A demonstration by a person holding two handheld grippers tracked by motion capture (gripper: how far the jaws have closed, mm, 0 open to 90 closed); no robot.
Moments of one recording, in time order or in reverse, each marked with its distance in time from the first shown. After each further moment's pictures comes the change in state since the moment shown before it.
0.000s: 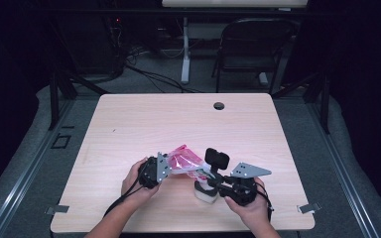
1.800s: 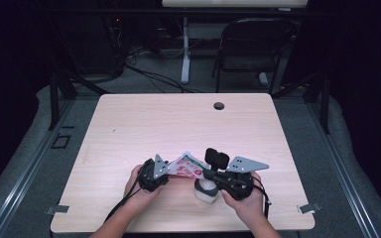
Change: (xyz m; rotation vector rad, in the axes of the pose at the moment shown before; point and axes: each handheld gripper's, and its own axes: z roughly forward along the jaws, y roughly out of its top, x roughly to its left) left arm -0.004 -0.017 0.013 0.030 -0.140 -0.171; right arm 0.009 0.025 0.002 -0.048 0.047 -0.038
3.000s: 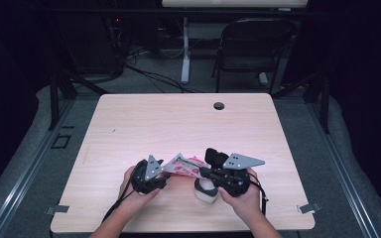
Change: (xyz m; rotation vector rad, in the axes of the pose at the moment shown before) left arm 0.004 0.001 -0.027 -0.064 -0.035 -0.032; right arm -0.003 0.005 0.010 0.003 0.031 -0.005
